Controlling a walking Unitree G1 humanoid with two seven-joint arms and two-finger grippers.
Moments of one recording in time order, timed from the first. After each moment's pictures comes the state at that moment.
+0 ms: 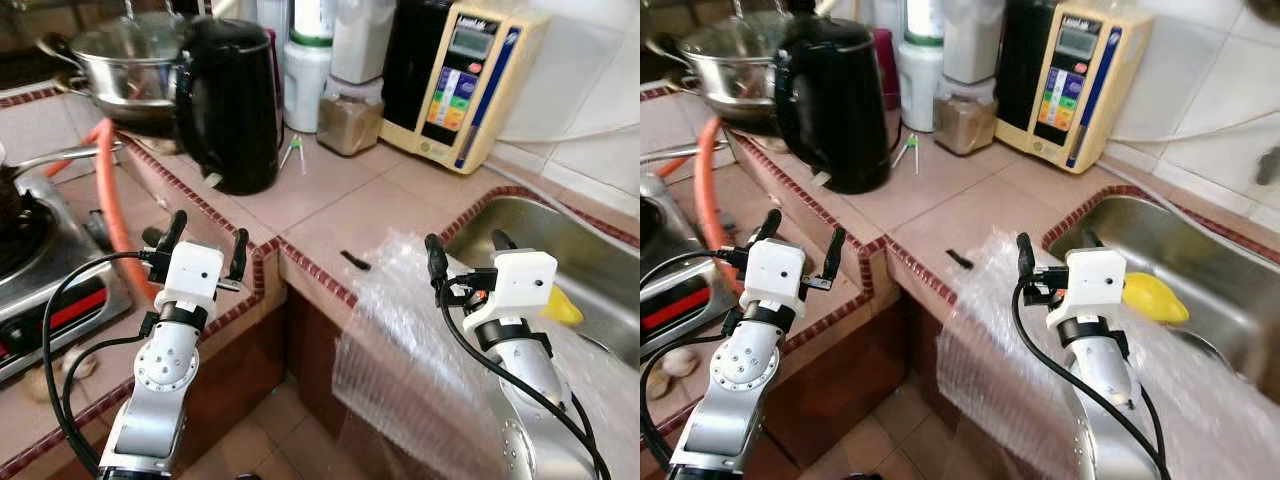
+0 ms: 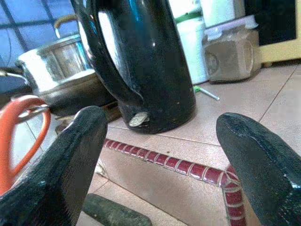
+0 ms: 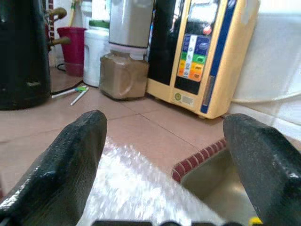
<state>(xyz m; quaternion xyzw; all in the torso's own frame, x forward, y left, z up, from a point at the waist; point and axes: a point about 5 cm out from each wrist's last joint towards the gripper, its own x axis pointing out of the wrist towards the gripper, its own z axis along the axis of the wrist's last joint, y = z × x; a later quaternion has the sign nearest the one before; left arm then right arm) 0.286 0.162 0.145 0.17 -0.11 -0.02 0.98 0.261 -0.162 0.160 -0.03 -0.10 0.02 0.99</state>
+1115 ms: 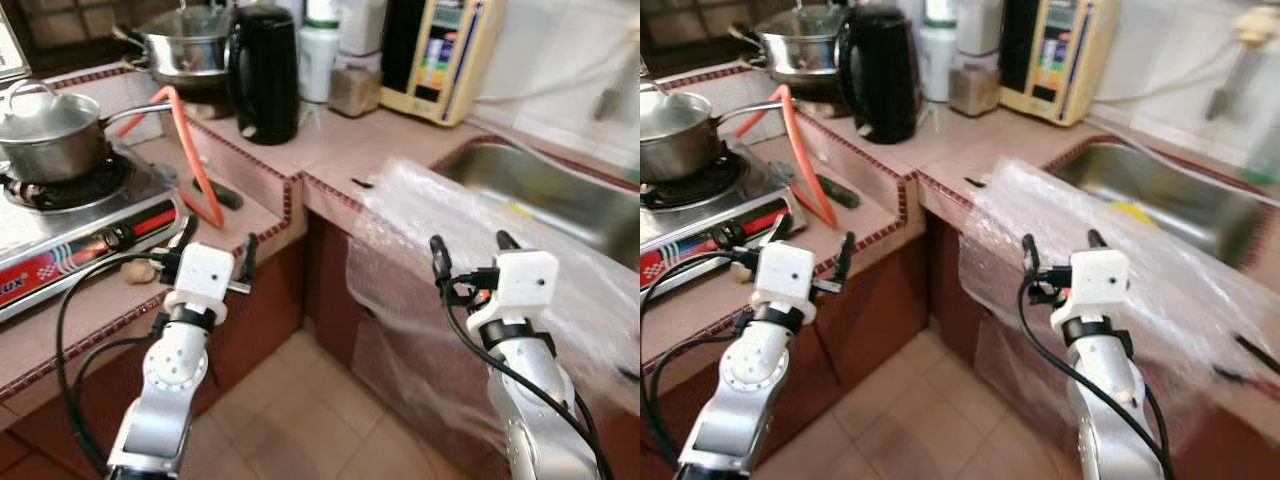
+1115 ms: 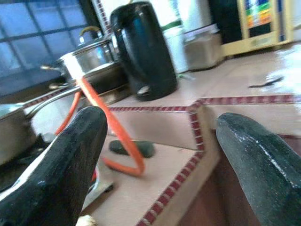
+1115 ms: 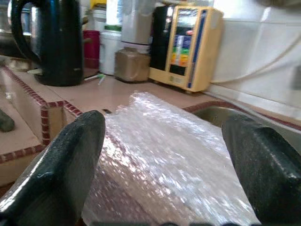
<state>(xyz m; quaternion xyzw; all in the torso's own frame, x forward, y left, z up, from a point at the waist) 0.287 0.152 0.141 0.17 -0.10 -0.04 0.98 0.265 -0.166 0.156 -0.04 -0.09 0.01 1.00</state>
